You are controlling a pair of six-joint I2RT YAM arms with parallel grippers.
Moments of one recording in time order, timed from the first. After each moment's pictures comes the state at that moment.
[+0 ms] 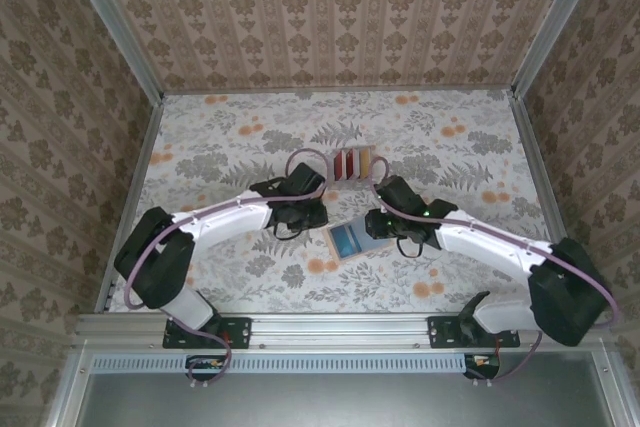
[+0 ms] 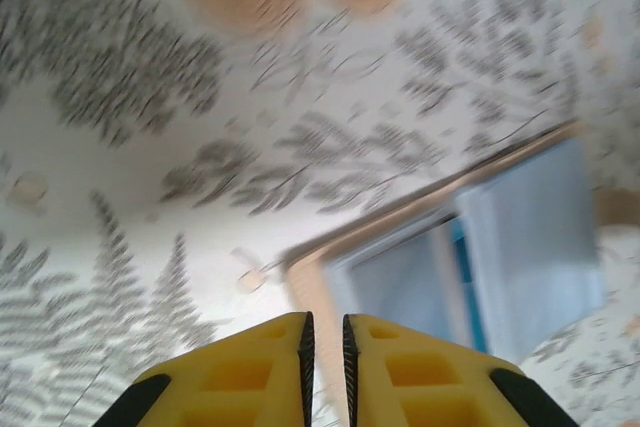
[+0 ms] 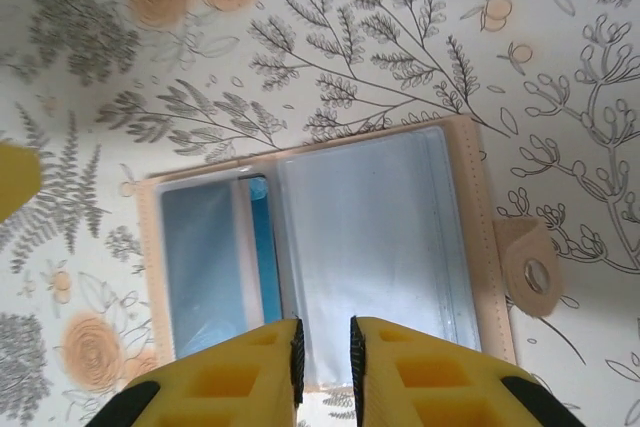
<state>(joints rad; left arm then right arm) -0.82 1.58 0.99 -0.47 0.09 -0.86 0.67 1.29 0.75 -0.44 0.01 0.57</state>
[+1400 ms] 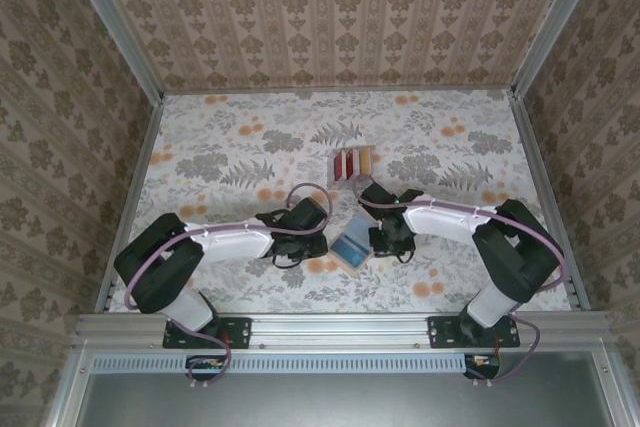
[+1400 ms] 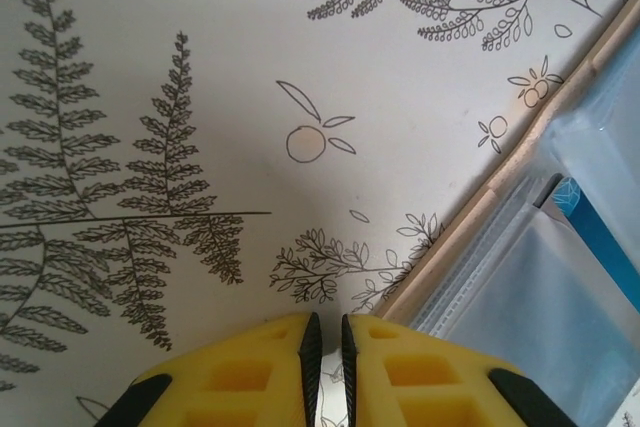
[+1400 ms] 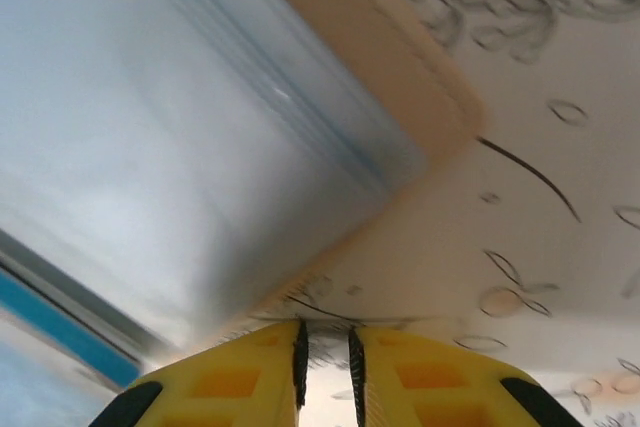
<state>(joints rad) -0.95 1.56 0.72 -0.26 0.07 -1.00 0.69 1.63 0.89 -0.72 -0.03 0.62</state>
